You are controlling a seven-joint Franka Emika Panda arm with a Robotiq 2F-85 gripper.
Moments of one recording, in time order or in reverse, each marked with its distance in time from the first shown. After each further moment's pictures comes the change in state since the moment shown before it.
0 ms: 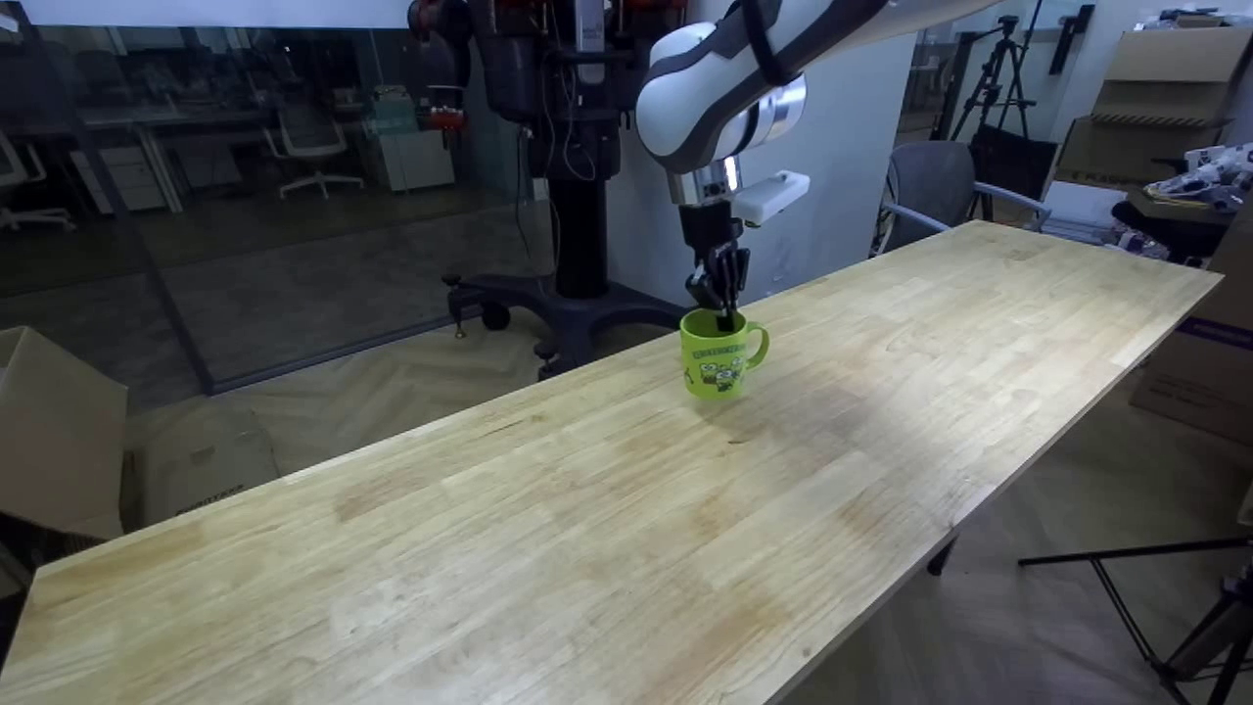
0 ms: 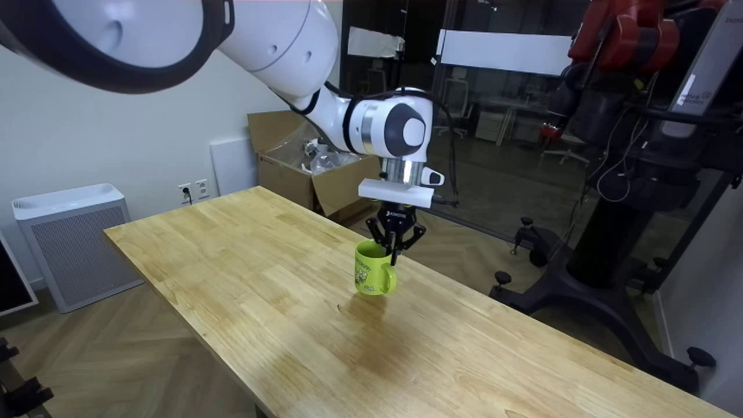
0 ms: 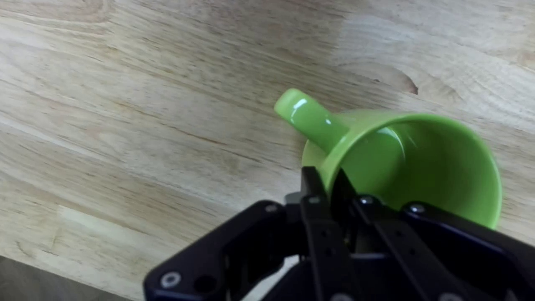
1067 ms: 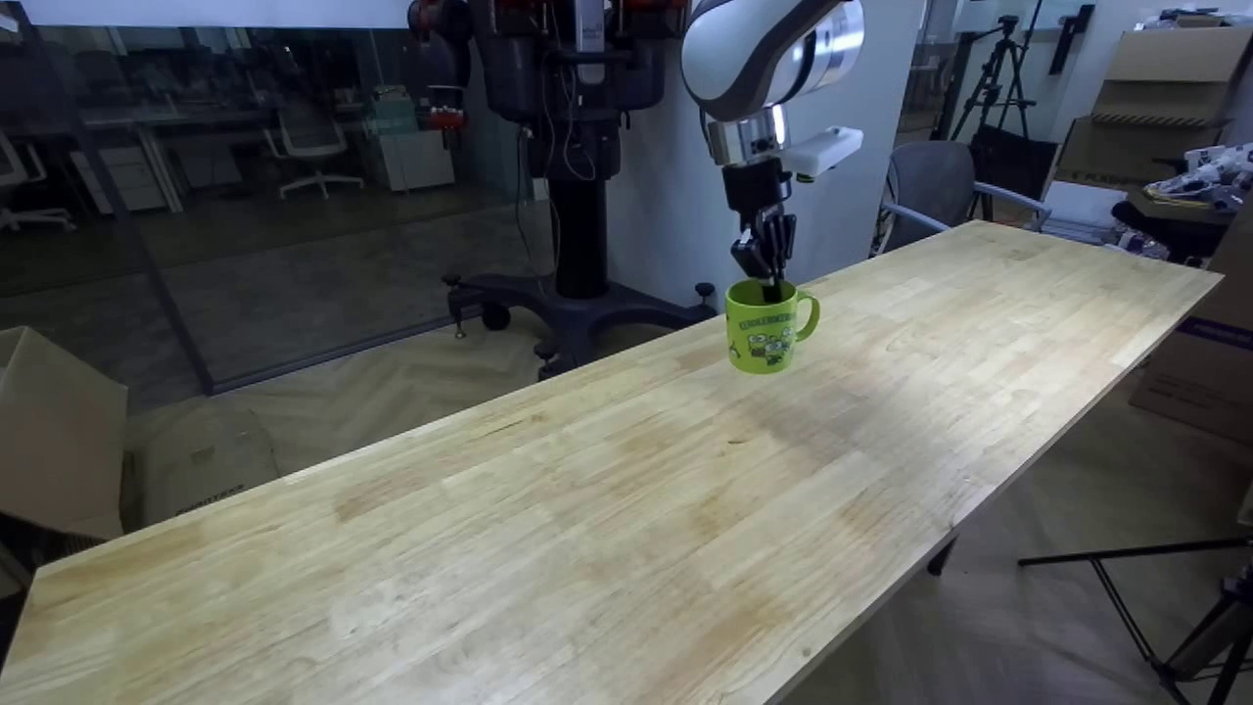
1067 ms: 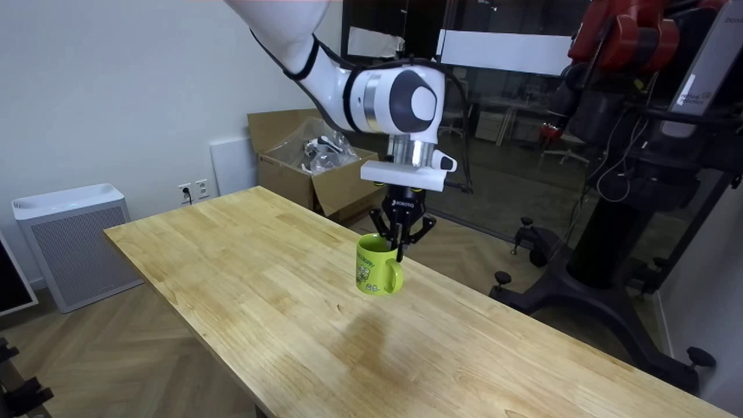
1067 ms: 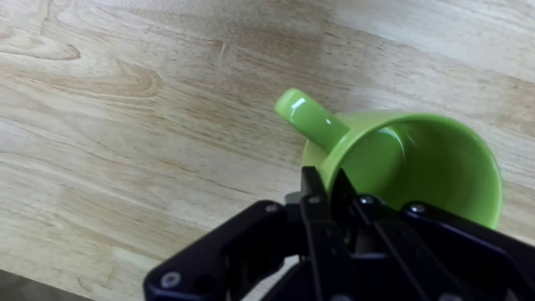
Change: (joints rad) arm -0.031 -0.210 -0.016 -0.246 -0.019 0.004 -0.010
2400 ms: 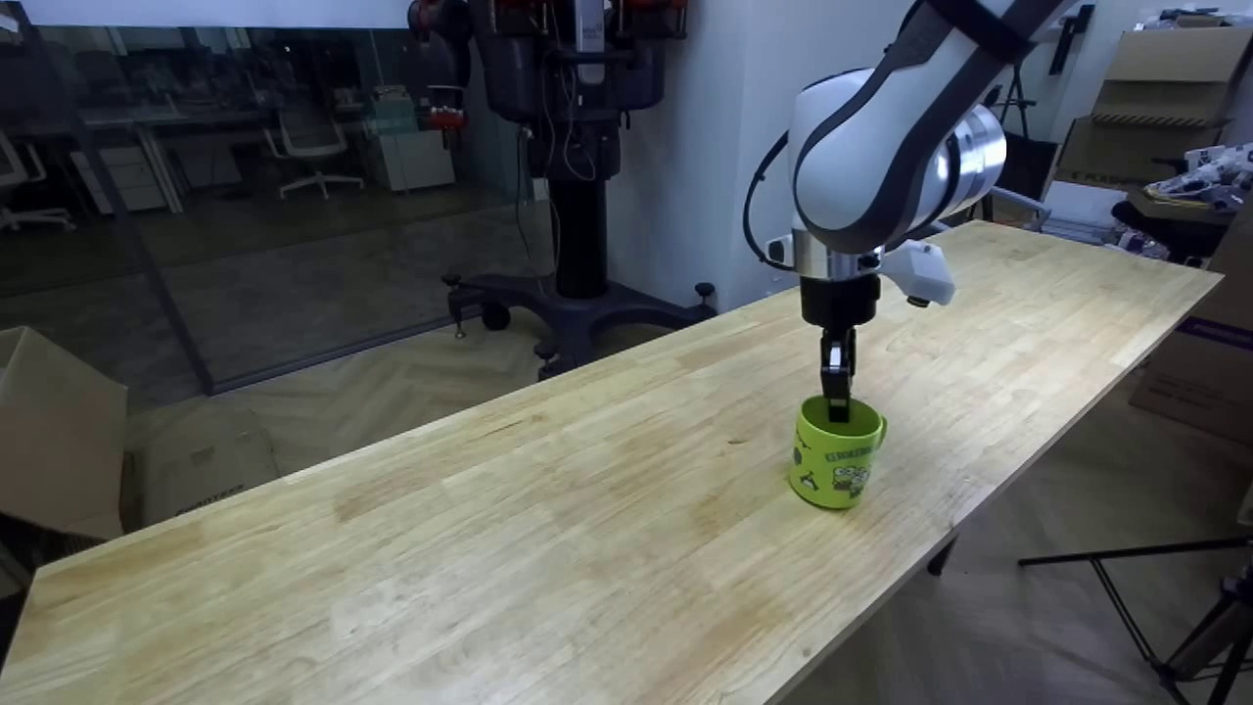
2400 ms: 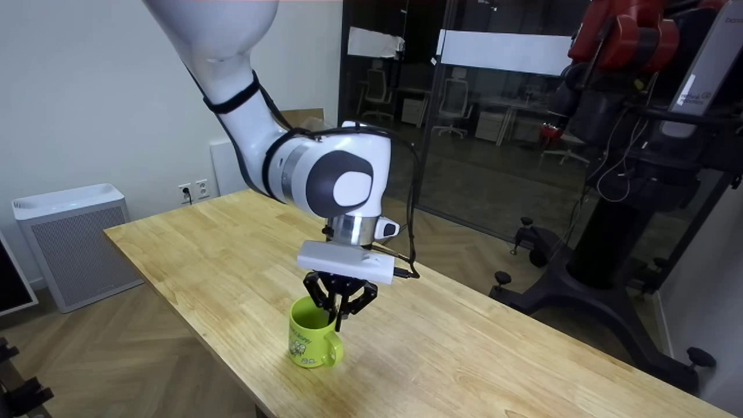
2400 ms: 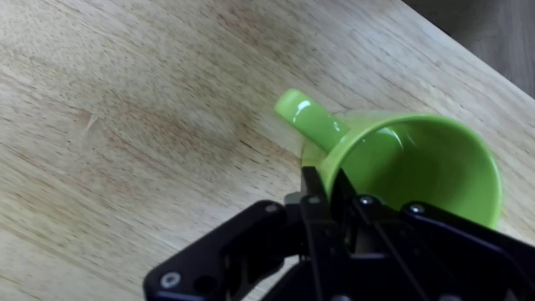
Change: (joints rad) arm -0.031 -0.236 0.026 -0.716 0.045 0.508 -0.272
